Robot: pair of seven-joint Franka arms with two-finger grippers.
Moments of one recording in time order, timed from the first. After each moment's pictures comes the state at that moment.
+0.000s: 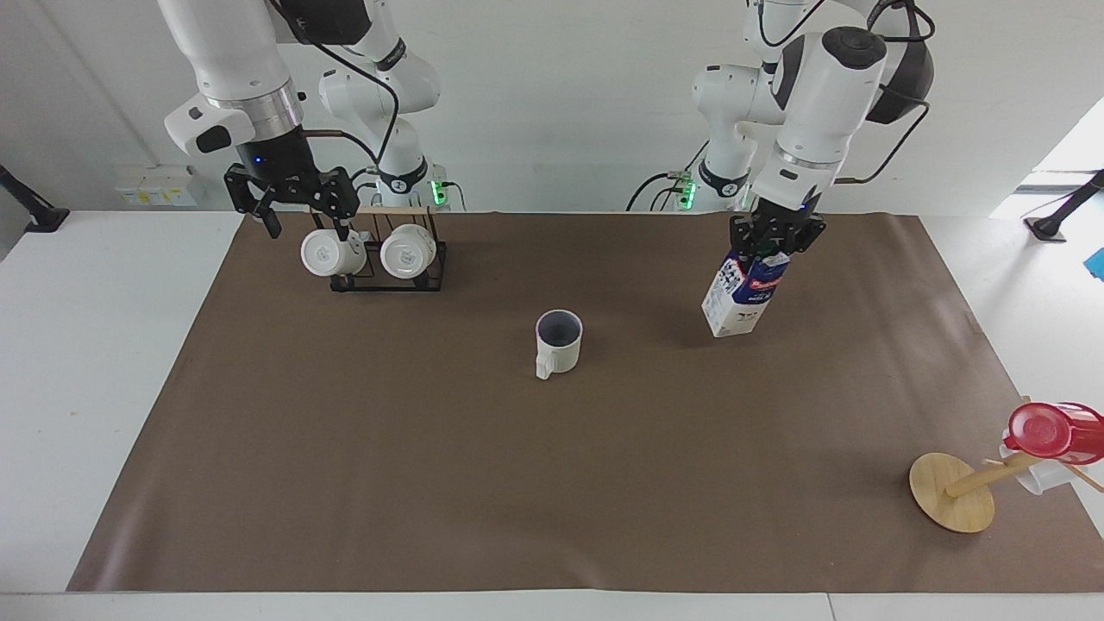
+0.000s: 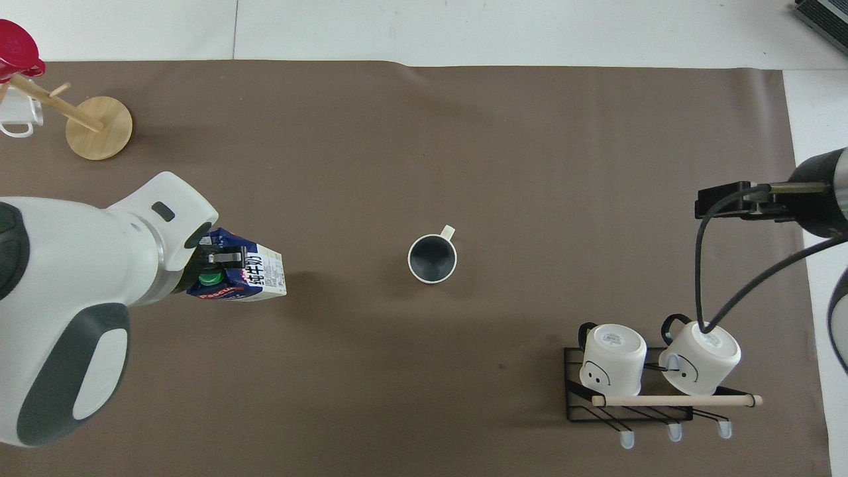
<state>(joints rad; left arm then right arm) -0.37 -0.17 0.02 -2.03 0.02 1.97 -0.36 0.19 -0.06 -0.11 -1.60 -0.02 1.64 0.14</state>
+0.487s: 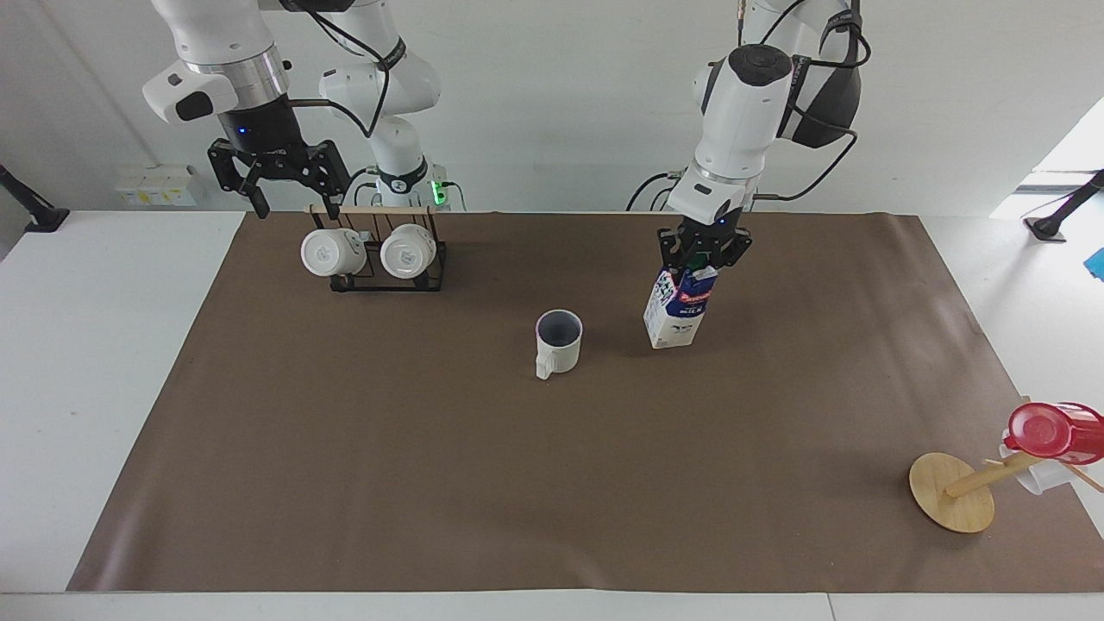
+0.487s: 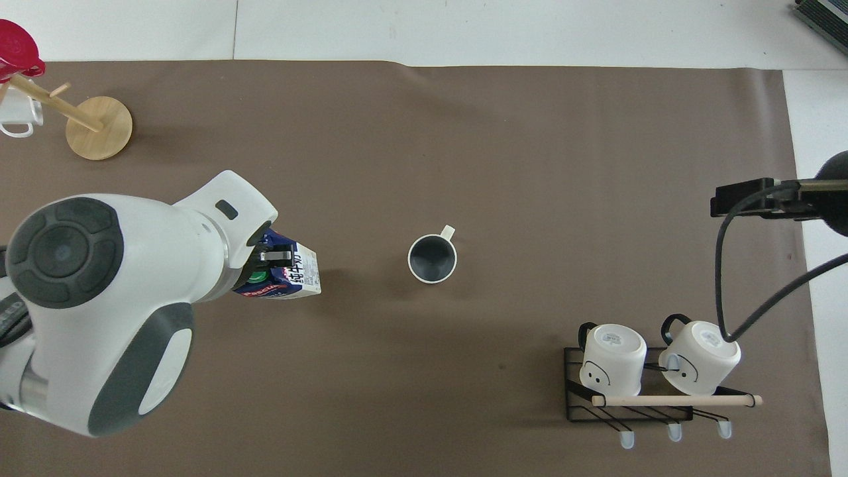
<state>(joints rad) -0.51 -0.01 0.01 -1.91 0.02 2.02 -0.49 0.18 -0.05 -0.13 -1.55 -0.02 1.60 0.07</state>
